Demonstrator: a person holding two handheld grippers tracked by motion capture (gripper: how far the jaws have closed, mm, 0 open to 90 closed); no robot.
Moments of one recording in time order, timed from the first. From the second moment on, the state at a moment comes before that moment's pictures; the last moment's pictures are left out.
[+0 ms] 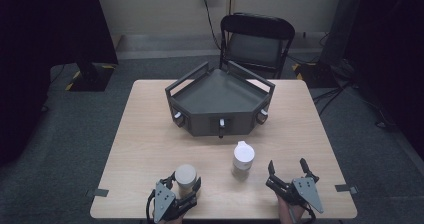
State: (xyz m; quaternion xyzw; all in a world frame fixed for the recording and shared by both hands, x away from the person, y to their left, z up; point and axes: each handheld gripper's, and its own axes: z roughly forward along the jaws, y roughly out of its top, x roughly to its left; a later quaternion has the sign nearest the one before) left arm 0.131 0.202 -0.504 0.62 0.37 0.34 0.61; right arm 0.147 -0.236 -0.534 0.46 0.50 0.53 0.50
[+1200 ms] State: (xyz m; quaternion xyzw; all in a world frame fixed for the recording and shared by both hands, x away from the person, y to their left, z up) left arm 0.131 0.197 -0.494 0.62 0.37 0.35 0.60; right arm 0.147 -0.236 -0.534 0.47 0.50 0.53 0.50
